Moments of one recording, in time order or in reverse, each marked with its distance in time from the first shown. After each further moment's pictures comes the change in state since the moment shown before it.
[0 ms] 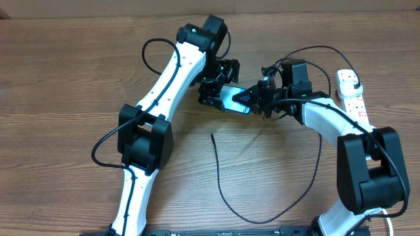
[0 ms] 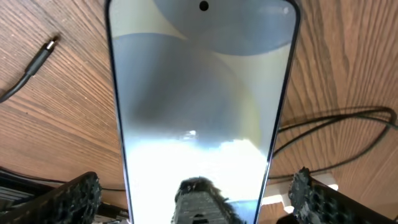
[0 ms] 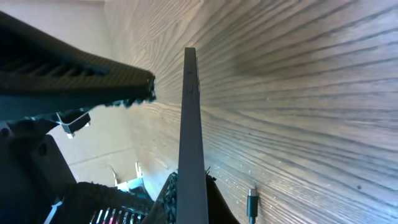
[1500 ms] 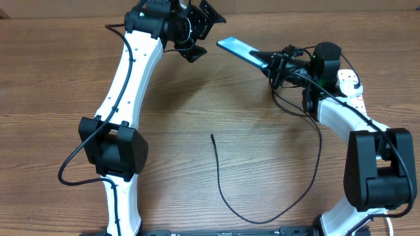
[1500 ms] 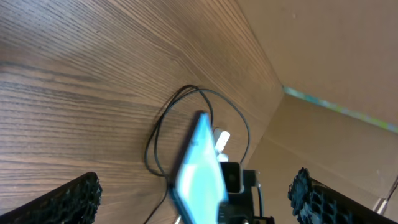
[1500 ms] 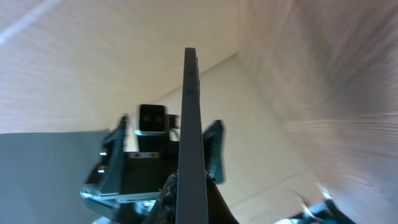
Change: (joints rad) left arm 0.180 -0.156 0.011 0.412 0.100 0.466; right arm -0.127 0.002 -0.004 0.730 -0.098 1.161
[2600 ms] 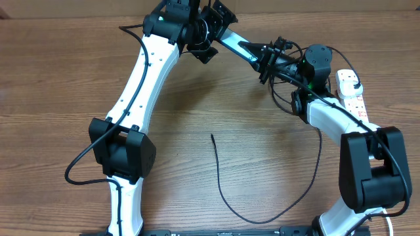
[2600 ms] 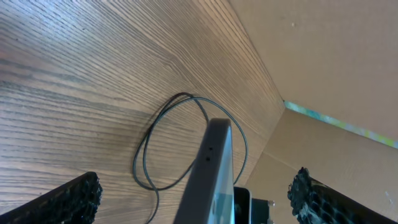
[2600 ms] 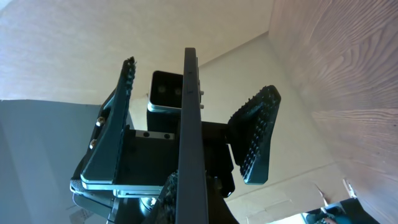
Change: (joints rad) left arm -0.084 0.000 0.000 0.052 -0.138 -0.094; right arm 0.084 0.002 -0.001 0.231 0.068 0.155
